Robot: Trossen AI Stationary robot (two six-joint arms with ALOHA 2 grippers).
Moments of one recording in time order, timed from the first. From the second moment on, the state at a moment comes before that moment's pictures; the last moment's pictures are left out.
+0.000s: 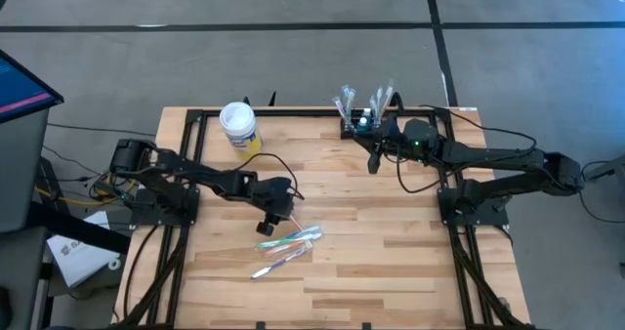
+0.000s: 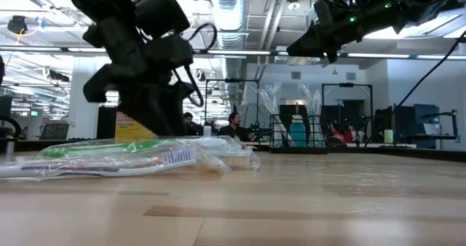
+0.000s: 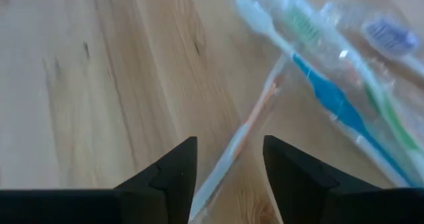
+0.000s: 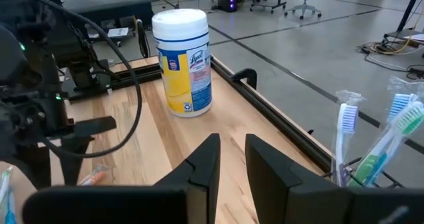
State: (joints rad) left arm -0.04 1.58 0.72 -0.07 0.05 0.31; right arm -0.33 1.08 0.60 0.24 0.08 0.07
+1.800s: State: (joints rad) left arm -0.10 1.36 0.72 -0.09 -0.20 0.36; right arm -0.33 1.08 0.60 0.24 0.08 0.07
